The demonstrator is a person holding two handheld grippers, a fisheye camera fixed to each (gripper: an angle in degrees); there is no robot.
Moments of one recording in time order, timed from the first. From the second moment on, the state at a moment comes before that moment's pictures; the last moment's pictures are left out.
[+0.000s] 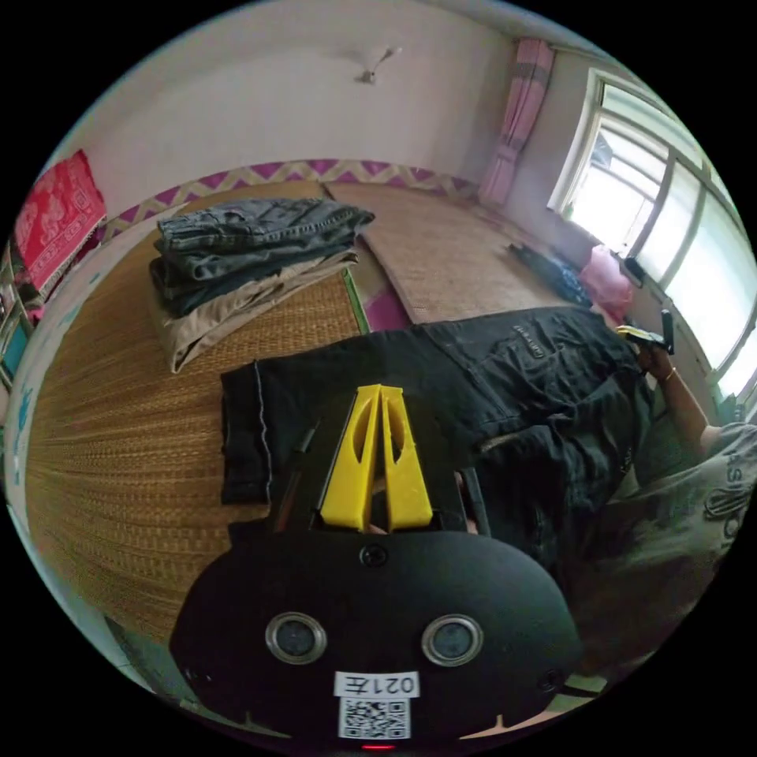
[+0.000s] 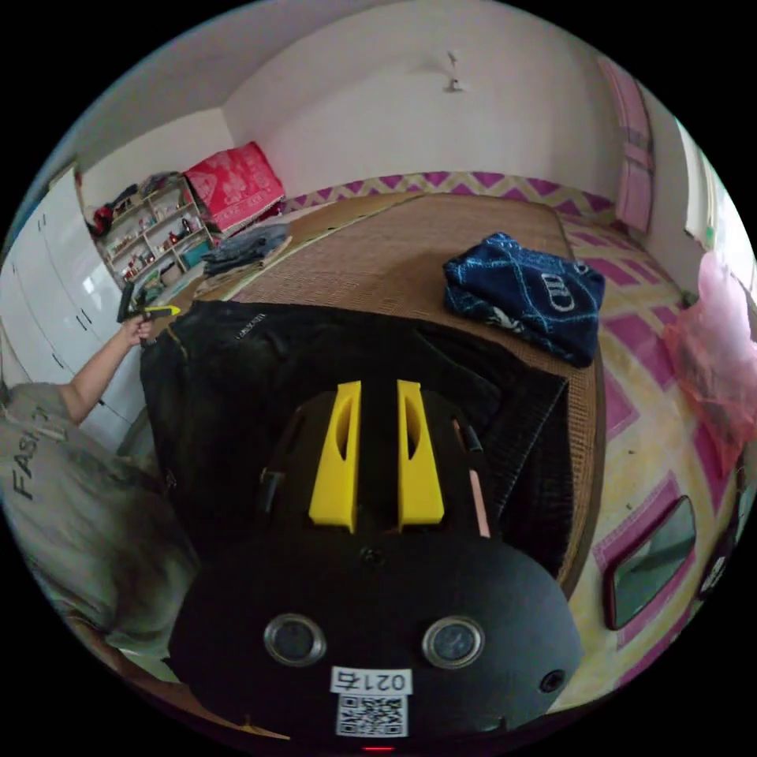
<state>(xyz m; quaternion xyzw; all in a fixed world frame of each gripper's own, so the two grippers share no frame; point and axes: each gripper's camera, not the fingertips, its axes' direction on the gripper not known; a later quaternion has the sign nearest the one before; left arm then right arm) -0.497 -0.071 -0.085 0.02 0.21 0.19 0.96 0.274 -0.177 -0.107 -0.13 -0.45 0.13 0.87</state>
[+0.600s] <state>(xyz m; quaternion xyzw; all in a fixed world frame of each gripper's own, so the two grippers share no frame) -0.593 0.060 -0.158 0.10 0.20 0.01 0.97 0.422 -0.121 -0.246 -0.13 -0.35 0.39 0.84</state>
